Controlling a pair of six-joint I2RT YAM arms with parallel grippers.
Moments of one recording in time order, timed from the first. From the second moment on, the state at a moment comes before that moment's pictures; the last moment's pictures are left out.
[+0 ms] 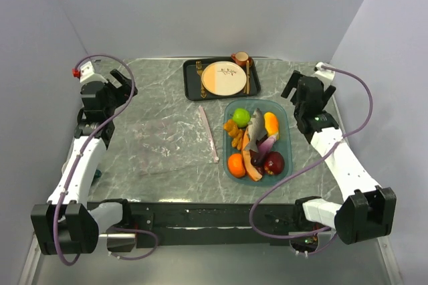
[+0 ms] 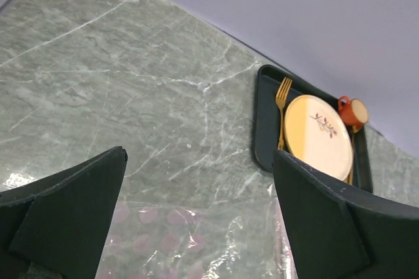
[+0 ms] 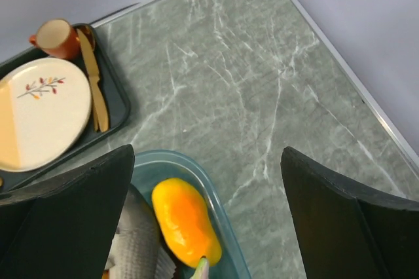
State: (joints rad) left arm 0.02 1.11 0.90 -0.03 -0.09 -0.53; right arm 0.17 1.17 0.98 -0.17 0.53 0.34
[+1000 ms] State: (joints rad) left arm -0.15 1.28 0.91 -0.28 0.33 -0.59; right arm 0.13 1.33 1.01 -0.45 0.06 0.45
